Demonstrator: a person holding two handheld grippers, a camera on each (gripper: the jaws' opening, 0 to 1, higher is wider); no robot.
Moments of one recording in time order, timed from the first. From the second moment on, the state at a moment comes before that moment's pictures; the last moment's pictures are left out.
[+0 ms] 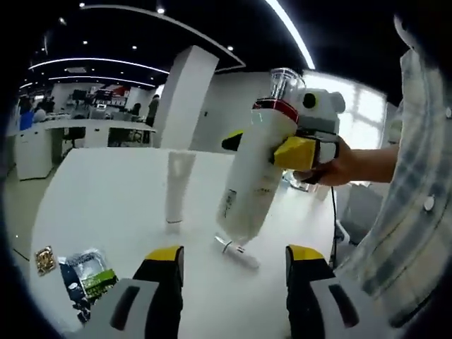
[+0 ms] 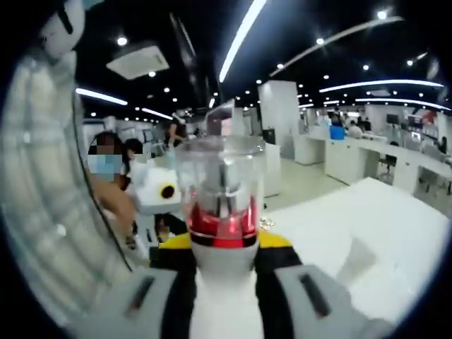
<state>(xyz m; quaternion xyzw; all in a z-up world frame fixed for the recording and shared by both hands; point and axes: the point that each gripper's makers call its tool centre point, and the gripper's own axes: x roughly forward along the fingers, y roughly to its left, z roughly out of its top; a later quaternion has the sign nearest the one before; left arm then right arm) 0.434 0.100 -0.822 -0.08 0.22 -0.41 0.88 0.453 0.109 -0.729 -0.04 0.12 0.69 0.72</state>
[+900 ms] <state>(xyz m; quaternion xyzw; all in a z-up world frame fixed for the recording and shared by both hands) 0.405 0.057 -0.768 -0.15 0.16 -0.55 0.80 0.392 0.123 -0.722 -0.04 0.14 0.78 0.60</state>
